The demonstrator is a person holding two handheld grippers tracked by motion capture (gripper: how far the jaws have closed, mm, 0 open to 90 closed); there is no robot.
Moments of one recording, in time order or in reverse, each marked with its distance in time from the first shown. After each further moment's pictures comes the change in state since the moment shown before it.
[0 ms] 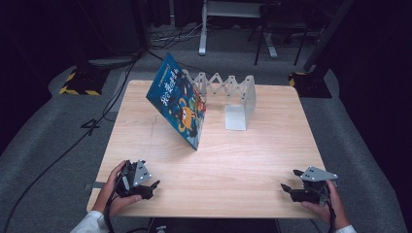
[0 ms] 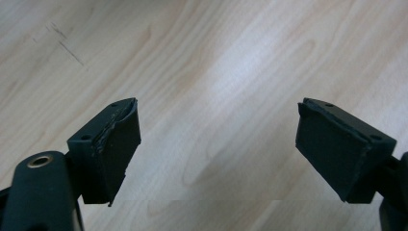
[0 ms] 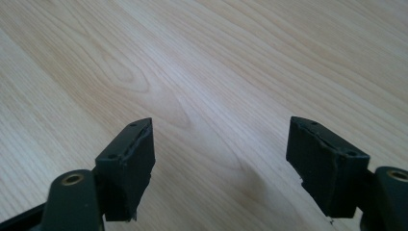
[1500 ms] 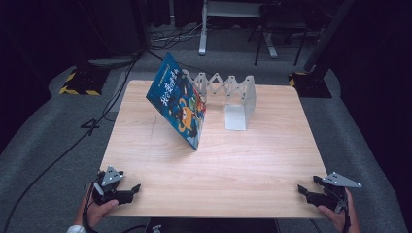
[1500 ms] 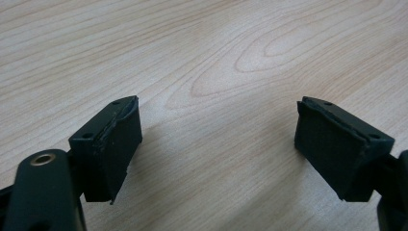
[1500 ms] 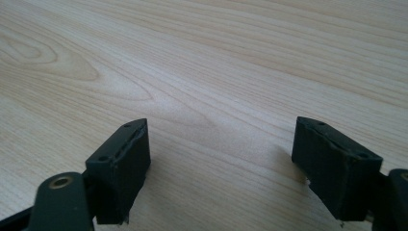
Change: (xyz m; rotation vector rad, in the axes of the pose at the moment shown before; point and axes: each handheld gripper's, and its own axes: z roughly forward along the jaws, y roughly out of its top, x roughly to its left) left arm 0.029 -0.063 -0.014 -0.018 -0.045 -0.369; right arm -0.028 -0.048 -0.018 -0.034 -0.109 0.262
